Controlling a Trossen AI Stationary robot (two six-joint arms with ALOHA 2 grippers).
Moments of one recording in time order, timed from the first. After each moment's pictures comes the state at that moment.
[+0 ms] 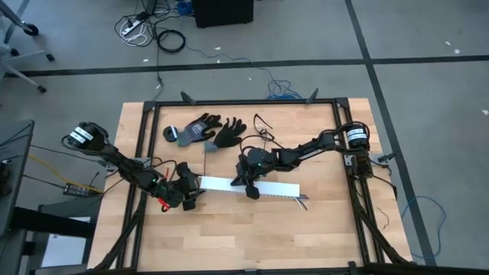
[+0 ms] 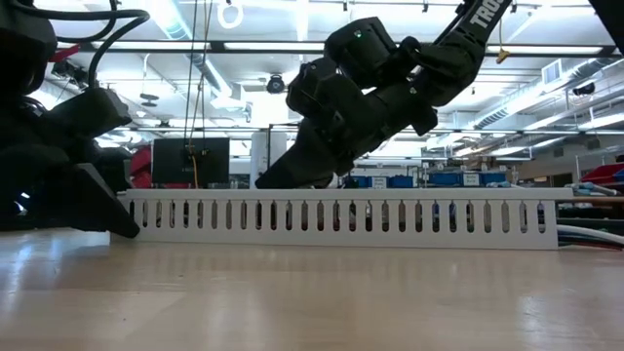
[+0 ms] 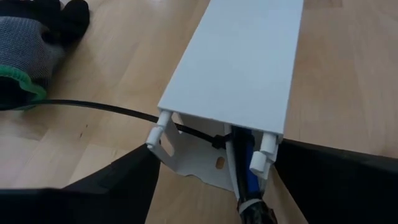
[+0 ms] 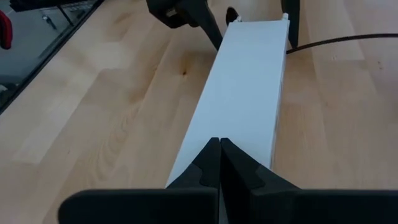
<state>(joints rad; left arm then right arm) -0.55 1.34 0.20 0.28 -0.69 -0.46 0.02 1.99 1.04 0.44 -0.27 0.08</state>
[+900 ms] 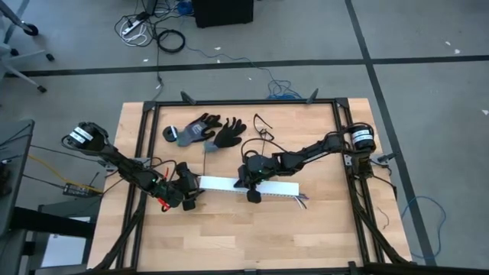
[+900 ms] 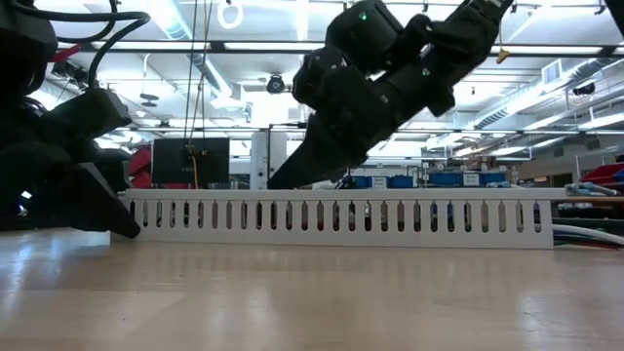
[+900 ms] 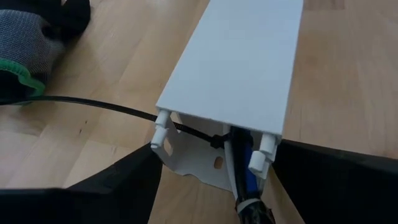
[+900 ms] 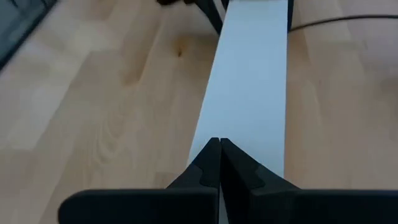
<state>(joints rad) -0.55 1.34 0.20 0.28 -0.68 -0.48 0.07 1.93 1.05 0.27 -0.12 0.08</state>
